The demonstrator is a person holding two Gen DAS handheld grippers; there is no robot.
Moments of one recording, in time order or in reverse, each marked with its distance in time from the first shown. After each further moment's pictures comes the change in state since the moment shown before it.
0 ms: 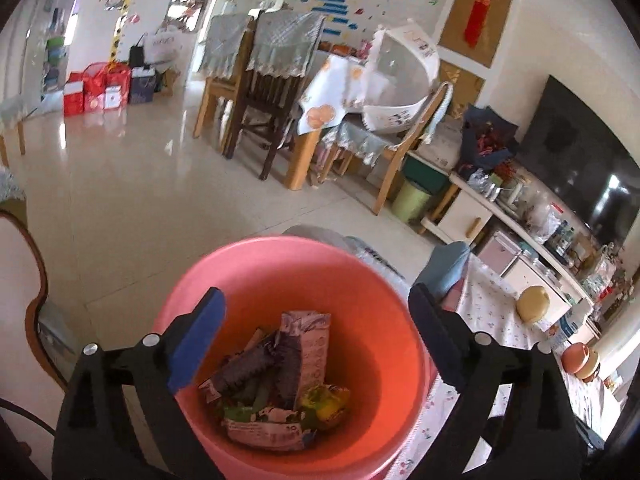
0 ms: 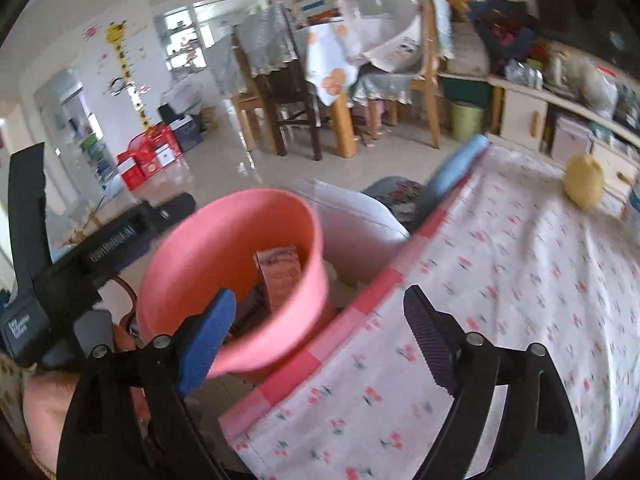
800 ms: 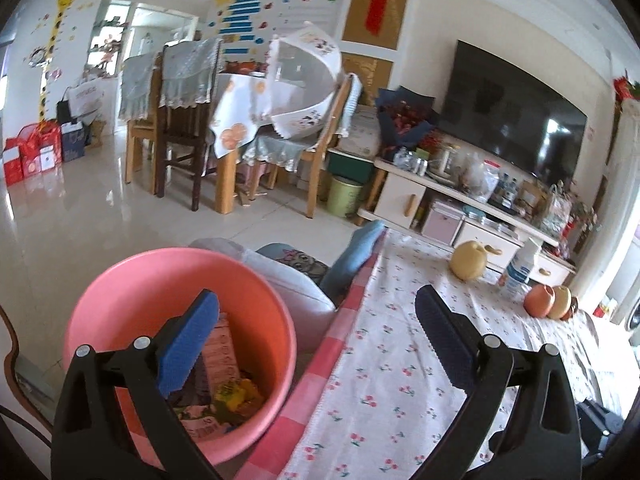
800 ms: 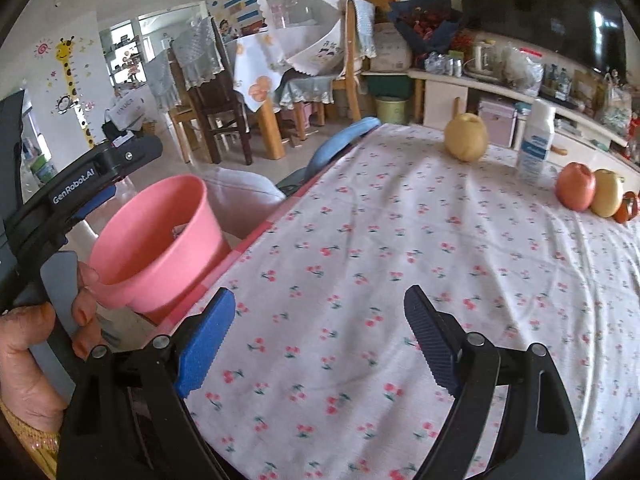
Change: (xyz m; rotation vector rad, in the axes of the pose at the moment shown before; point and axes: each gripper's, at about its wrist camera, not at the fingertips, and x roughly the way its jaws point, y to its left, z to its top) left arm -0.030 -0.096 -0.039 0.245 -0.047 -0.181; right arm -0.084 -0.069 -0.065 0.080 -0.037 -0.212
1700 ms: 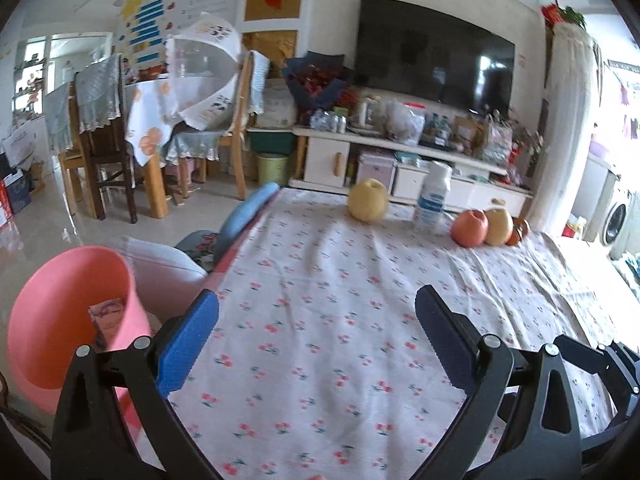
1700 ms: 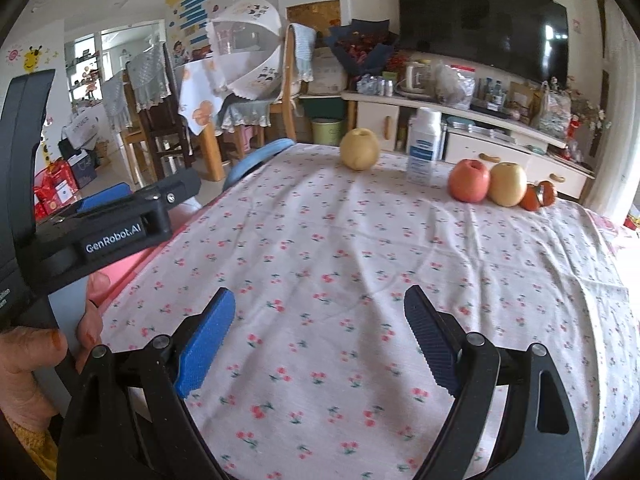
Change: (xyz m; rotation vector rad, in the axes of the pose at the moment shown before) left arm -0.014 -0.138 -0.048 0.235 0.099 -0.166; right arm -0.079 -0.074 -0.038 0.039 -0.088 -0.203
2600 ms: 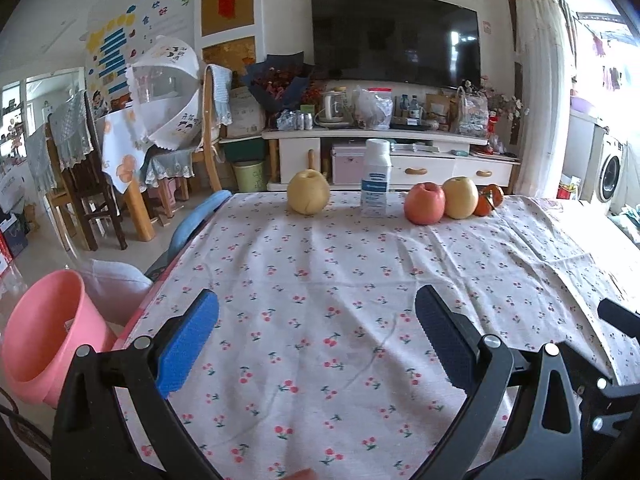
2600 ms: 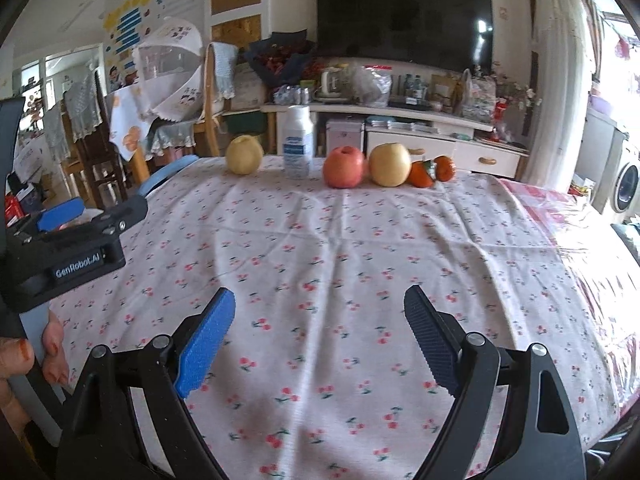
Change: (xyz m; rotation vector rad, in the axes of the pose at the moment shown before) left arm 0.007 -0.104 -0.013 0.144 -0.008 0.006; right arm -0.041 -0.113 -0.039 0.121 -0.057 -0.209
